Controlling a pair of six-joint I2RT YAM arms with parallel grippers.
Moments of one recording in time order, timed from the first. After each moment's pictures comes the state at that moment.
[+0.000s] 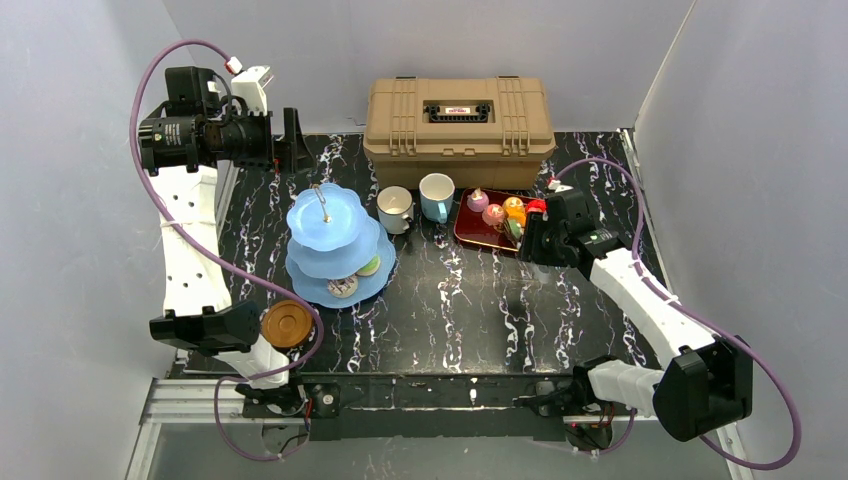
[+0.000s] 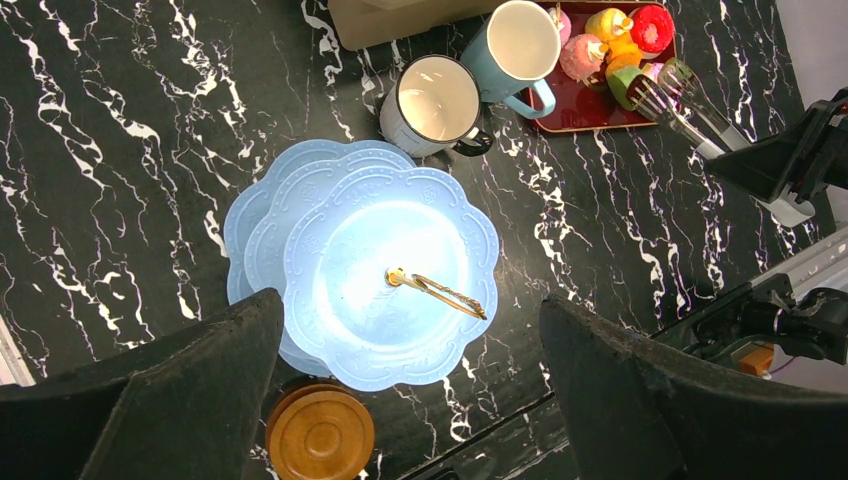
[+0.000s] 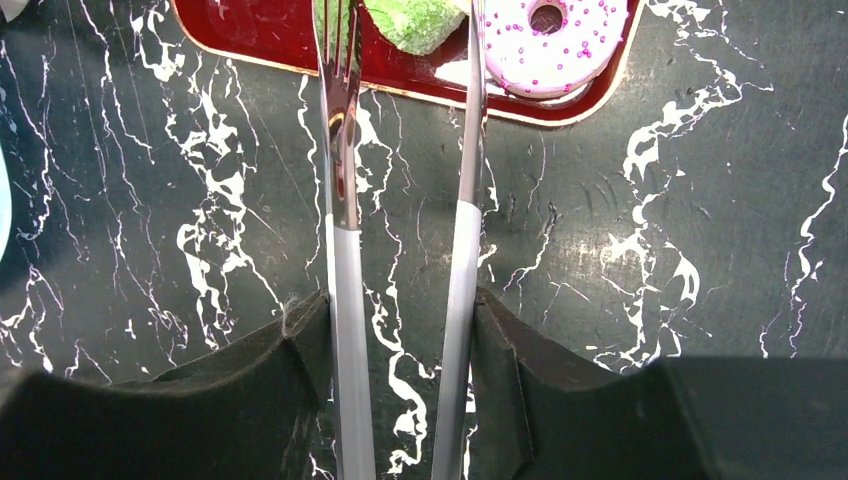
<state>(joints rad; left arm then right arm) 0.09 1.60 2.20 -1.41 0.54 0.13 0.37 1.17 0.90 -0.64 0.04 0.42</state>
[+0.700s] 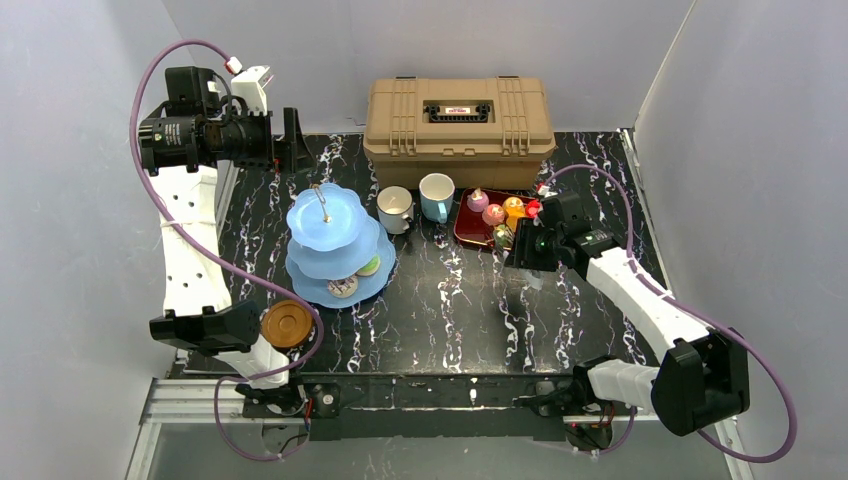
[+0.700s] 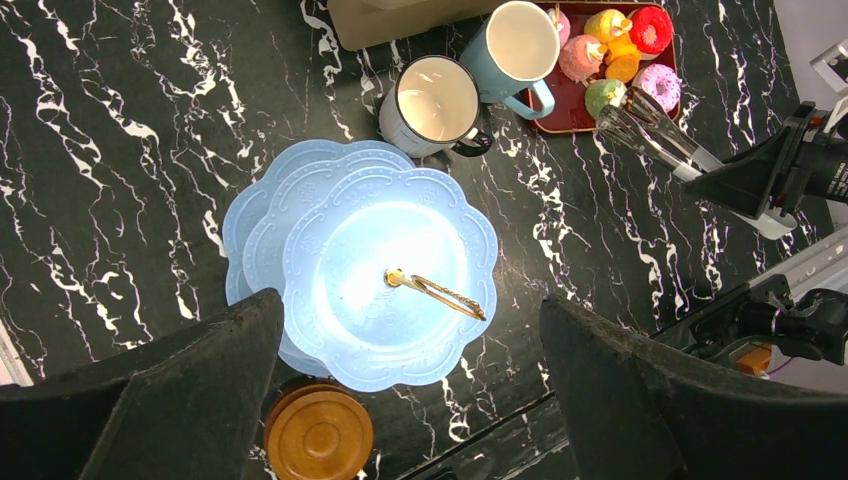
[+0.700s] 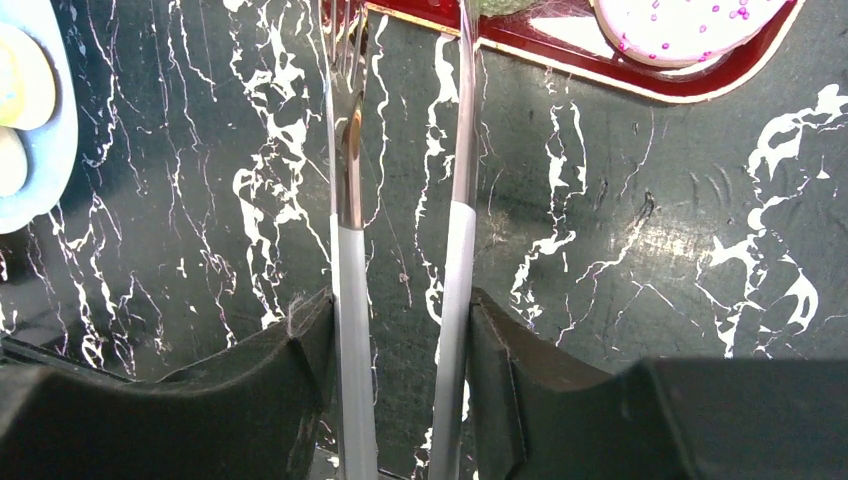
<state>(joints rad) 0.09 1.60 2.20 -1.41 0.54 0.13 0.37 1.19 0.87 -0.61 -0.14 0.42</state>
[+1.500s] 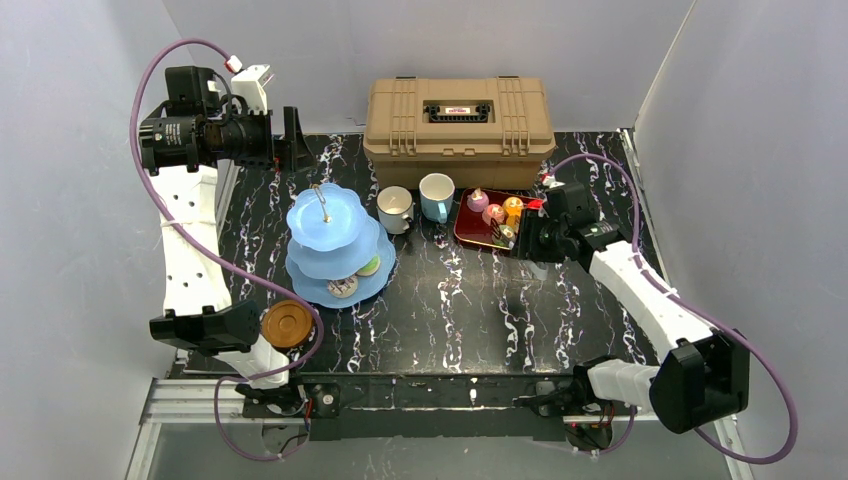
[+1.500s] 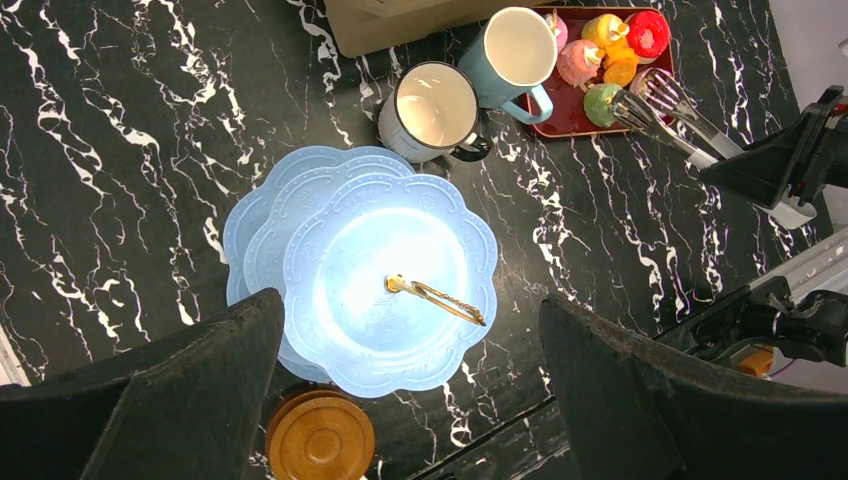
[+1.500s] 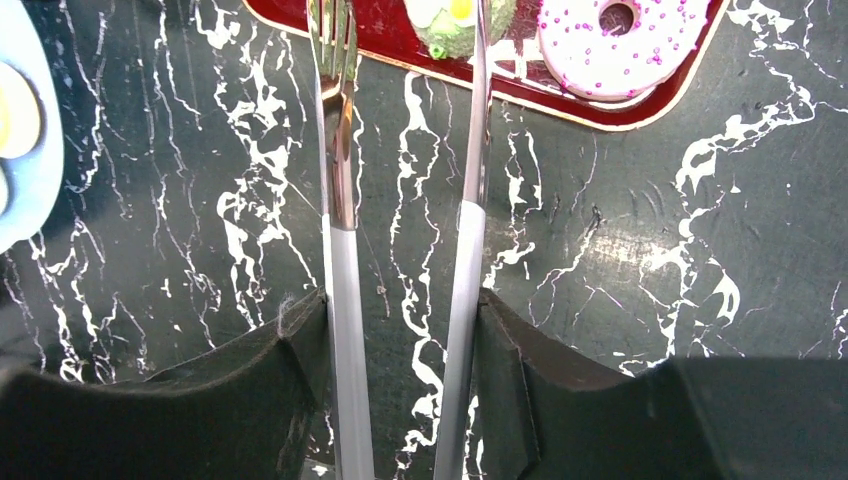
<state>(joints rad) 0.09 1.60 2.20 -1.40 0.55 0.13 0.36 1.20 0.95 -0.67 -0.09 0.38</state>
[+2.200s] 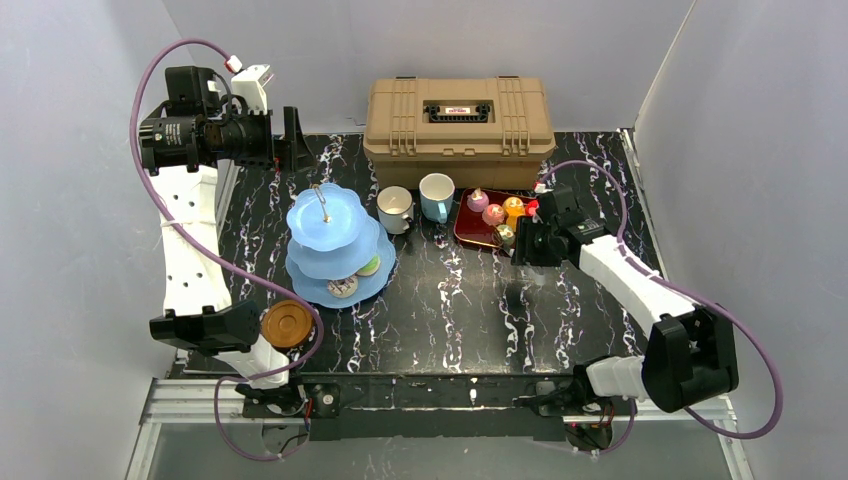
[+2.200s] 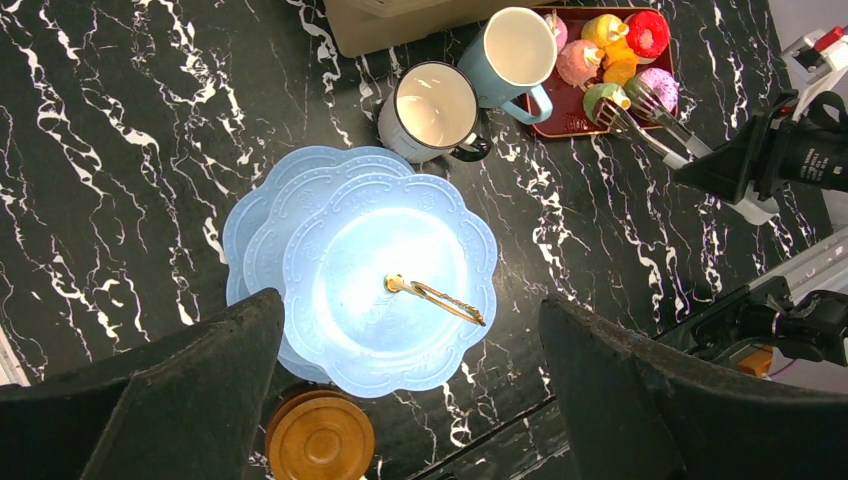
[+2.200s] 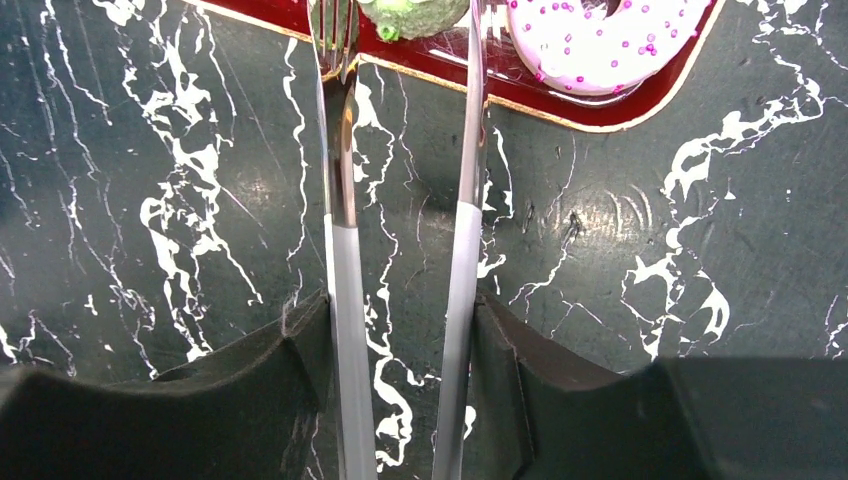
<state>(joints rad) 0.09 1.60 2.20 -1.40 0.55 0.13 0.35 1.29 0.91 -0.62 -0.05 0.34</state>
